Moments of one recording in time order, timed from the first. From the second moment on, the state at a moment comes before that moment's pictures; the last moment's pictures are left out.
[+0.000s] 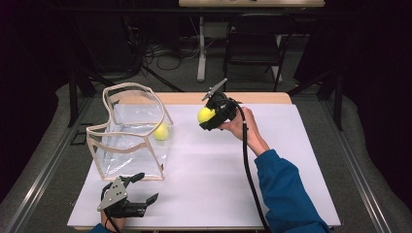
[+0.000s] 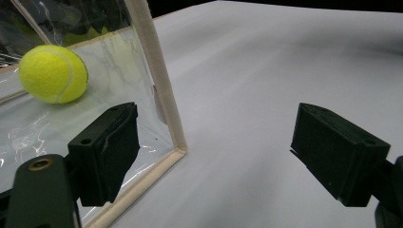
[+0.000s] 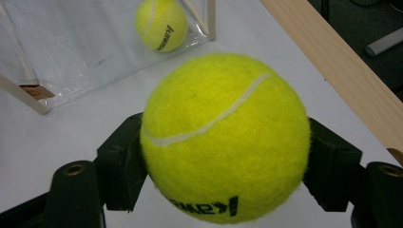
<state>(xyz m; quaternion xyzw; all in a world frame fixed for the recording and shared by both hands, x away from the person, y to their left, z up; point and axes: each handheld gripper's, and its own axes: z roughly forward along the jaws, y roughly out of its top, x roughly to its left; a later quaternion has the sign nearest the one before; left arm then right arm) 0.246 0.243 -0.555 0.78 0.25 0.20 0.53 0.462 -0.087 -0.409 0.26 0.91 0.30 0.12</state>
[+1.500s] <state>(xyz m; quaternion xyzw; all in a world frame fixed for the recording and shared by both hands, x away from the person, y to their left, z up) 0.246 0.243 -0.554 0.78 0.25 0.21 0.53 0.451 -0.079 -0.376 0.25 0.89 0.36 0.13</state>
